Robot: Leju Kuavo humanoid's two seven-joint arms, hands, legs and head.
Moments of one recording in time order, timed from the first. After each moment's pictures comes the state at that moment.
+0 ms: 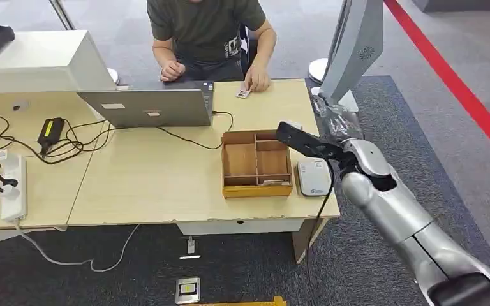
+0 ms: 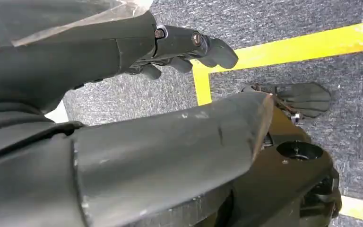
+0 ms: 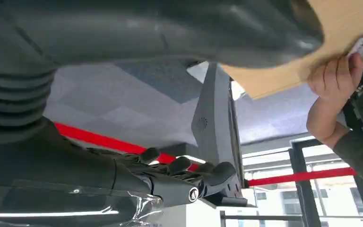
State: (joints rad) left arm -0.11 0.15 -1.20 -0.19 1.20 0.07 -0.05; right arm -0.72 -0.35 0.65 -1.19 0.74 0.02 0.44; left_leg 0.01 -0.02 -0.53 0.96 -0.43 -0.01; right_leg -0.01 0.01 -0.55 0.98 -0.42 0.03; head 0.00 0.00
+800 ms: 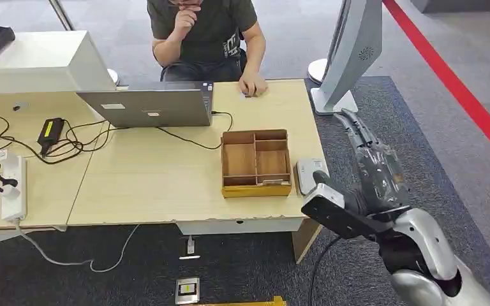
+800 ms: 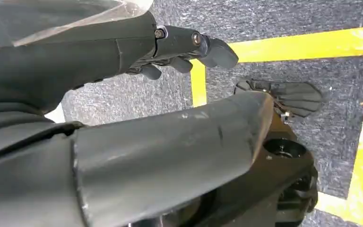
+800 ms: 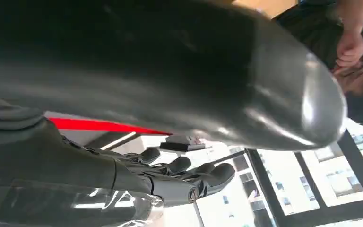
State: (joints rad) left arm -0.11 0.12 -1.14 -0.19 1.25 0.10 -0.07; right arm -0.29 -0.59 0.58 -2.00 0.81 -0.14 0.52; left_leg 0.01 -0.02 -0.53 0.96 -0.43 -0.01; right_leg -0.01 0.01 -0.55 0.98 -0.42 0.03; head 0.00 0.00
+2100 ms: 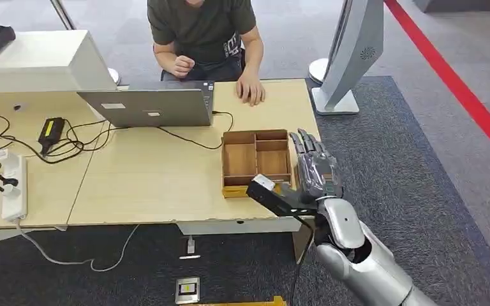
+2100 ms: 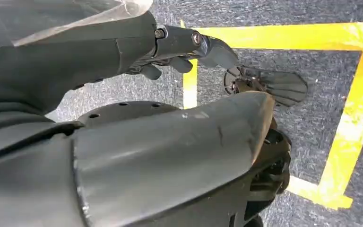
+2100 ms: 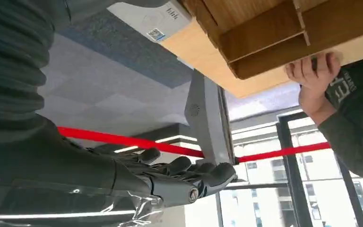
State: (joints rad) left arm -0.12 0.10 -1.07 -0.20 1.28 0.10 -0.08; right arm -0.42 -0.27 0.71 -1.45 1.10 -0.13 0.58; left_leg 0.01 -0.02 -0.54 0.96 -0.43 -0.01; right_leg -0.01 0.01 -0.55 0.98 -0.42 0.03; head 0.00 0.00
